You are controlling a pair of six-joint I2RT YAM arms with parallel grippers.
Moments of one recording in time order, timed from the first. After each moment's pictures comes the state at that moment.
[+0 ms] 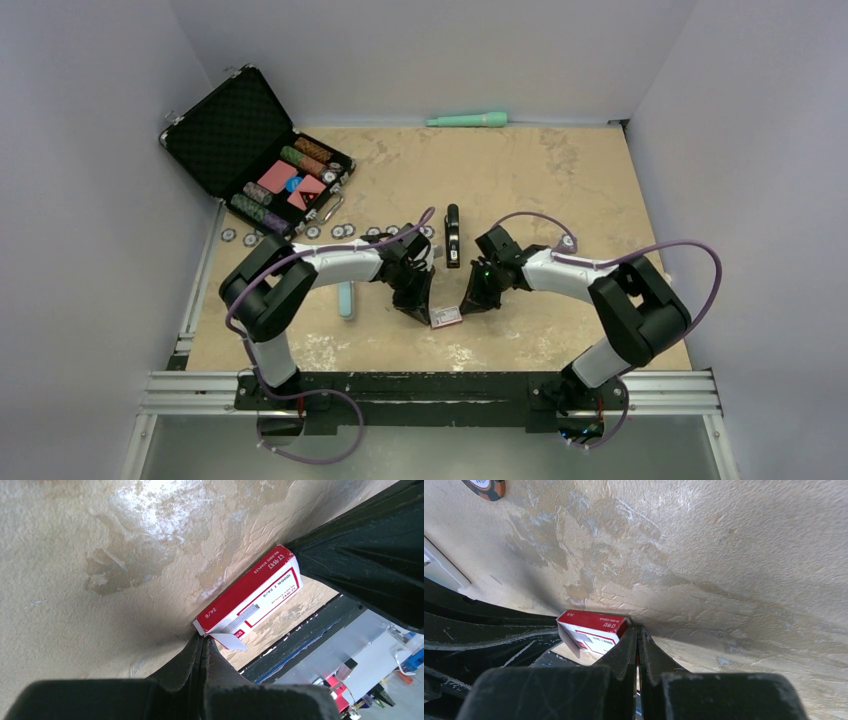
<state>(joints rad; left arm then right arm) -0.79 1.79 0.97 -0.41 0.45 -0.57 0.61 1.56 0.72 -0.35 -0.30 0.88</state>
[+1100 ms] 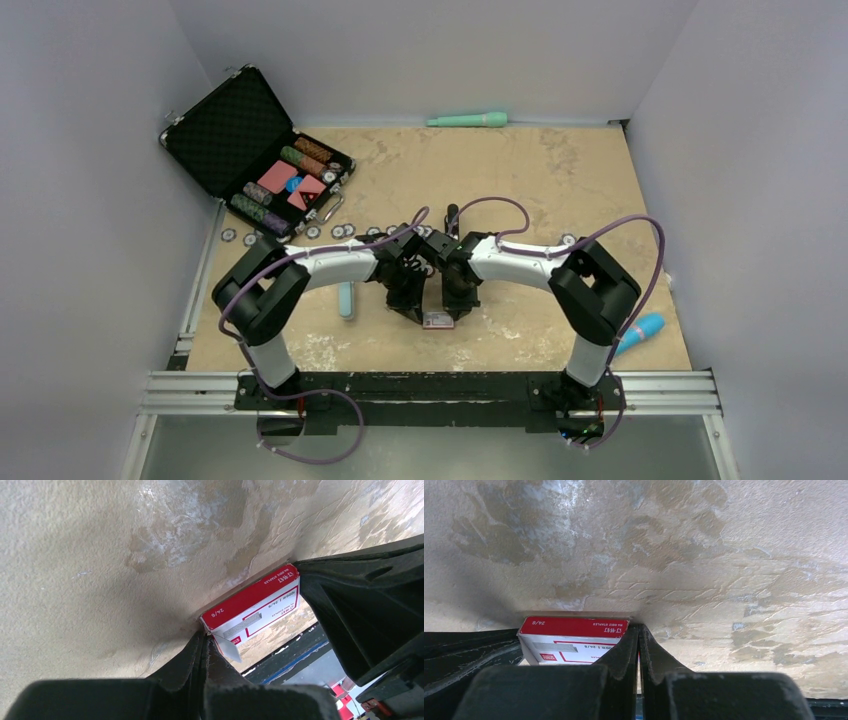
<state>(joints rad) -0.78 1.75 0.96 -0.47 0.39 -0.57 0.88 1.79 1.09 -0.78 0.04 0.90</state>
